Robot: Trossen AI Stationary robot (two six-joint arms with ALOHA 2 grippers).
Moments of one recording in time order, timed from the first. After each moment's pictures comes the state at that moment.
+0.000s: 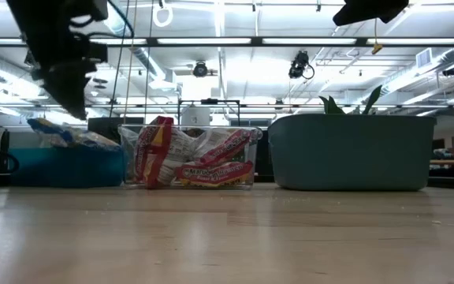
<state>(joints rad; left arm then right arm) -0.02 1.01 0.74 -1.05 -0.53 -0.75 0.67 1.37 0.97 -0.40 0.70 0.46</state>
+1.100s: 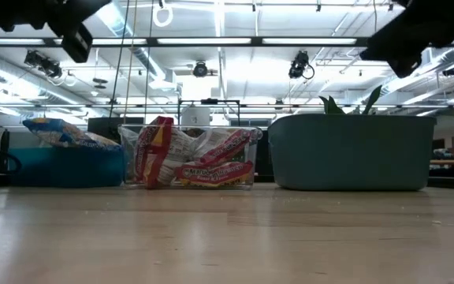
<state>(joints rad) -0.44 0.61 0.23 0.49 -0.41 -0.33 0.53 0.83 0.45 -0.06 0.56 0.45</state>
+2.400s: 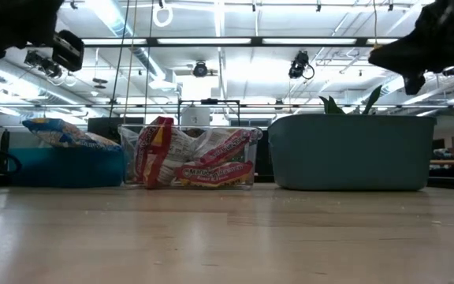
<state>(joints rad) -0.35 0.43 0.01 0.66 -0.04 -0.21 0.12 0.00 0.16 -0.14 0.35 0.24</state>
